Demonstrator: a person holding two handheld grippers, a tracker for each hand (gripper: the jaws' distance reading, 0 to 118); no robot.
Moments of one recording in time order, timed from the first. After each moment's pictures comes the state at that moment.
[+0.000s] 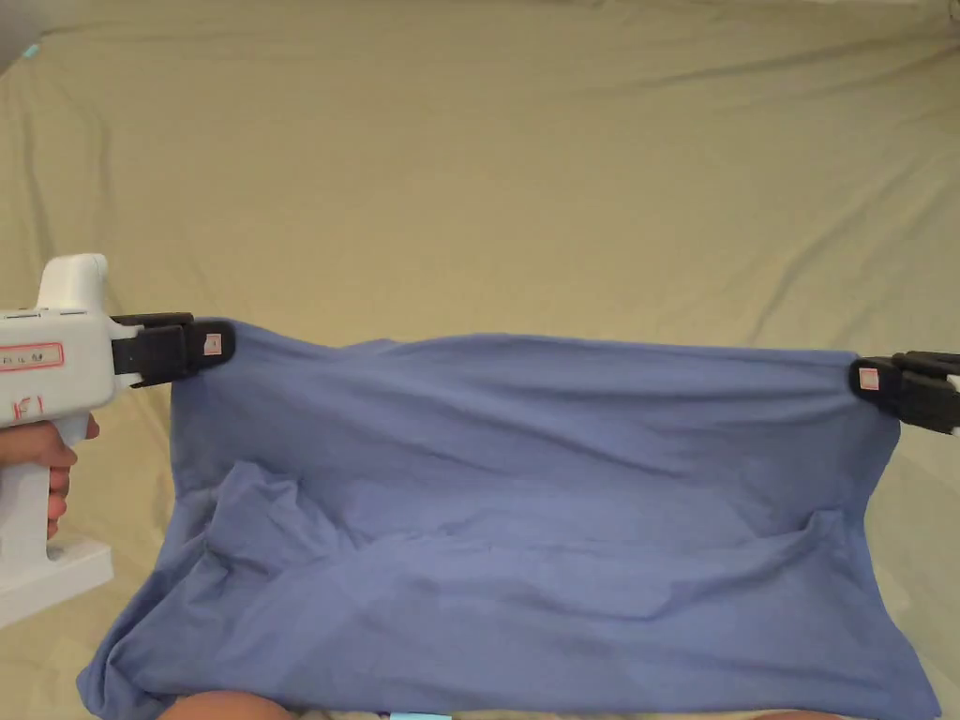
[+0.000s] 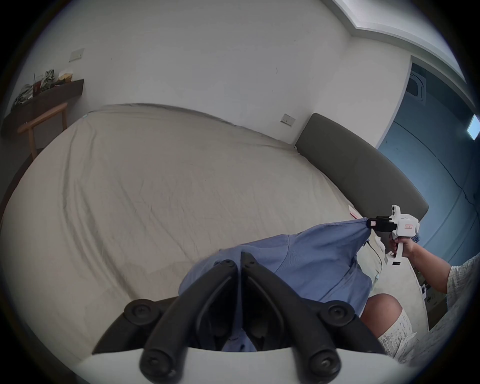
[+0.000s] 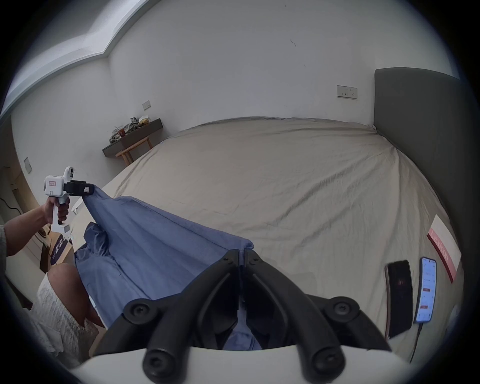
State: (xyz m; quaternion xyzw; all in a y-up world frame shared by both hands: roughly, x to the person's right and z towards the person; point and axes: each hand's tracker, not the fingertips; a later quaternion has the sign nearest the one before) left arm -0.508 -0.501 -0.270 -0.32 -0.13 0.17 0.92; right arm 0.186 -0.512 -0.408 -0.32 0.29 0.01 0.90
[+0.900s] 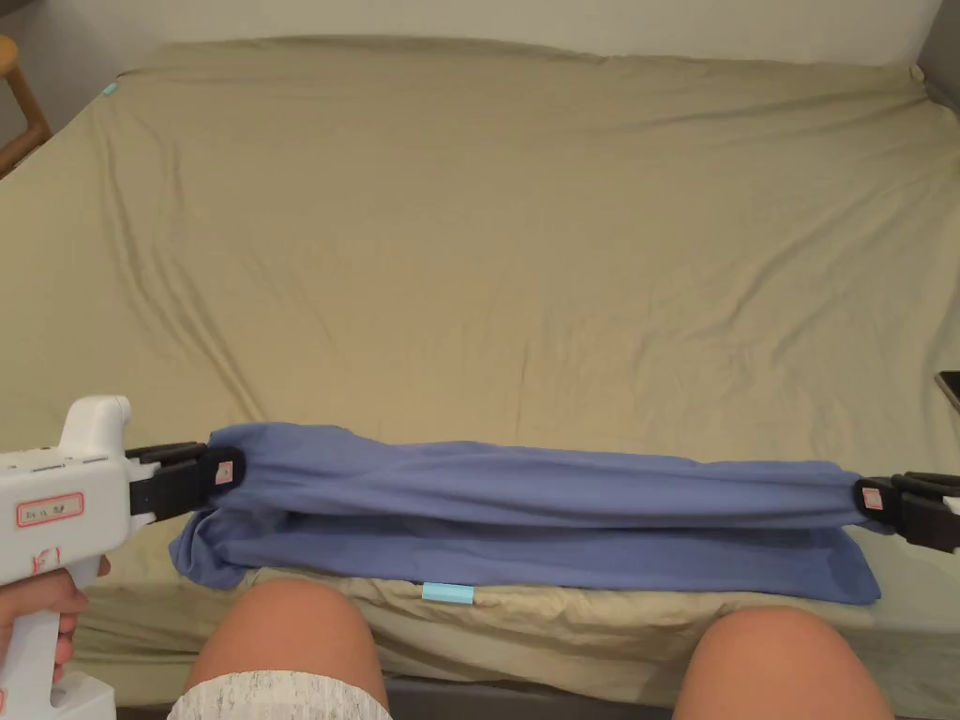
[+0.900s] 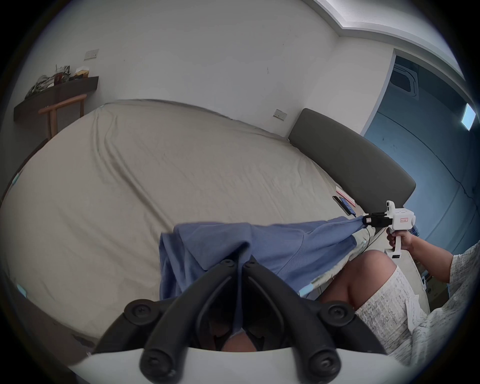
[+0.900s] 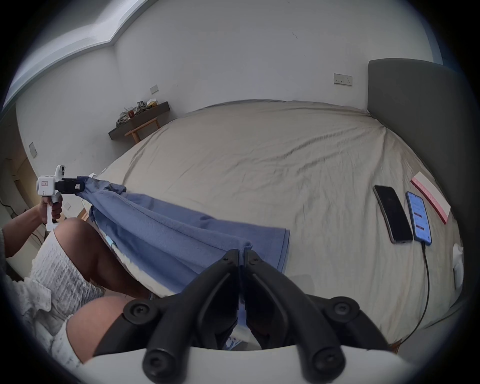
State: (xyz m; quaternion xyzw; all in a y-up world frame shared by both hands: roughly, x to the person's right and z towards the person) left arm -0.472 -0.550 -0.066 -0.33 -0.12 0.17 0.92; right arm 0.218 -0.545 -0.235 -0.36 0.29 0.03 0.89
